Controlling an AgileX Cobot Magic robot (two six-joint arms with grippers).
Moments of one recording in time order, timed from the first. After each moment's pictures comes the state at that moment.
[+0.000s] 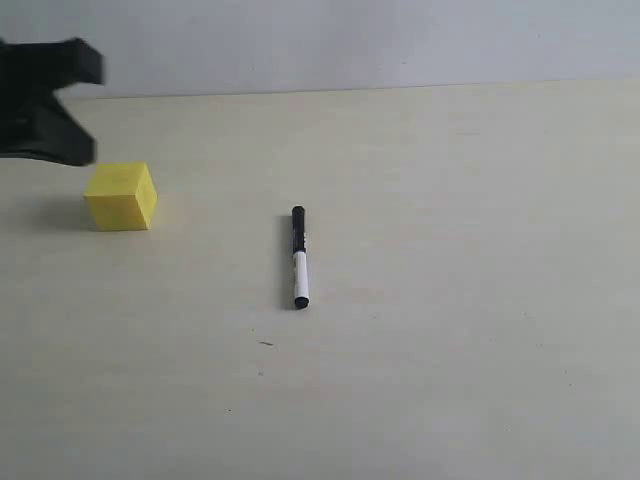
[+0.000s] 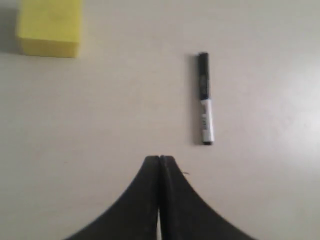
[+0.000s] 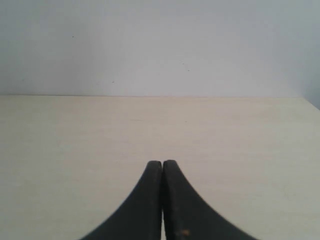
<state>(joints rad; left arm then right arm) -0.36 1.36 -1.07 -0.27 0.86 -0.20 0.01 0.01 0.00 0.10 0.24 -0.13</state>
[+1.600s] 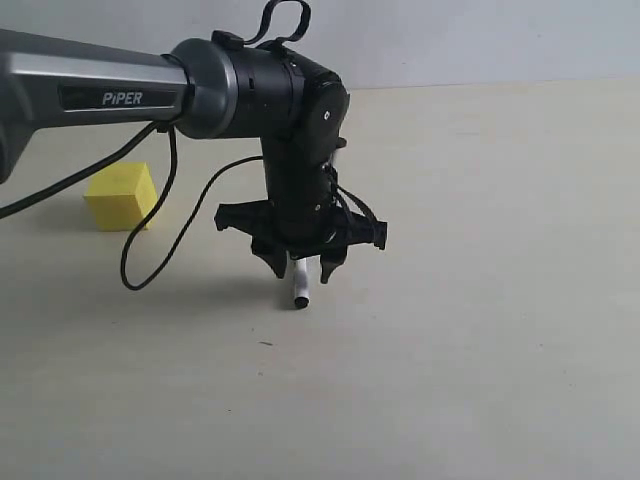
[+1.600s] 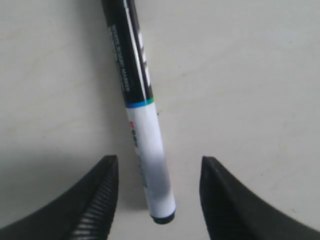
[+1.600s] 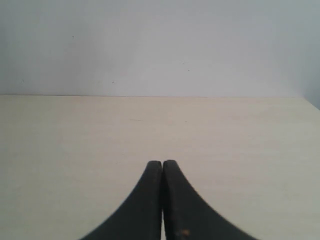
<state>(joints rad) -0.78 2.25 -1.68 0.03 1.04 -0.60 0.01 0.01 0.00 0.10 0.24 -0.13</state>
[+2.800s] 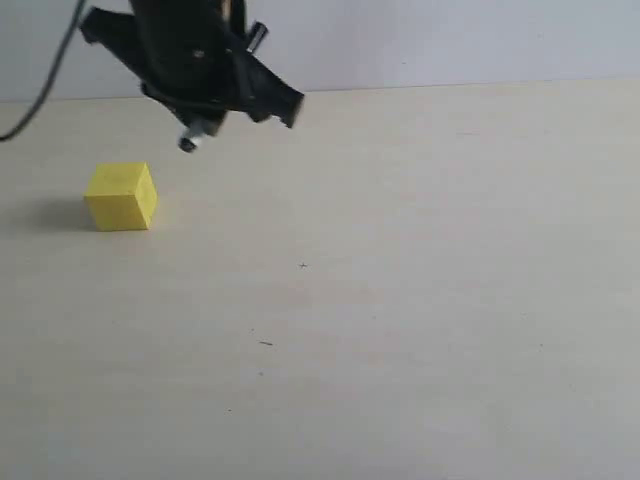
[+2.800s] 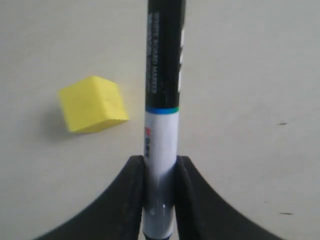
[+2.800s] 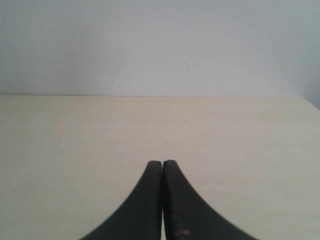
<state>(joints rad) -0.78 1.79 -1.59 0.44 1.20 -0.48 0.01 0.01 0.00 0.10 0.24 -0.13</state>
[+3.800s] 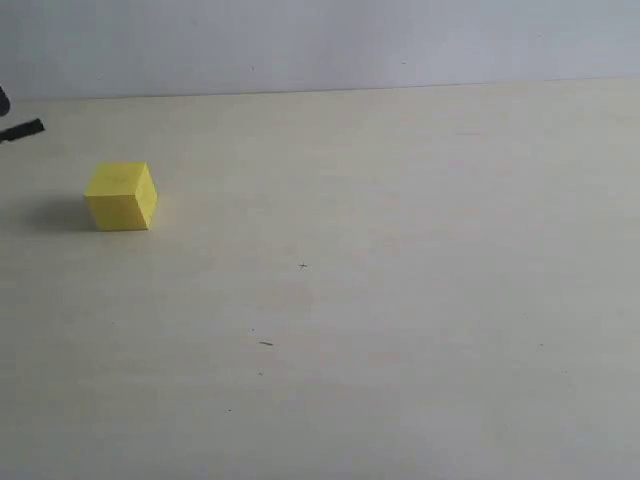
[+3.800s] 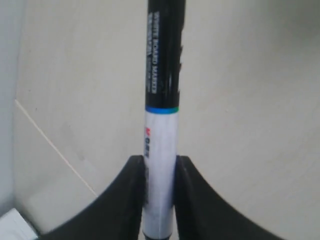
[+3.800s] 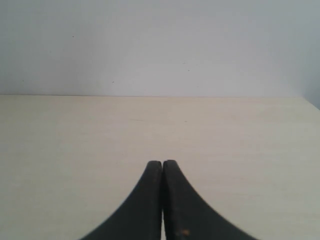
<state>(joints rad) 0.04 1.87 -1.18 0.68 0.51 0.53 0.01 0.01 0.00 0.10 0.24 -0.13</state>
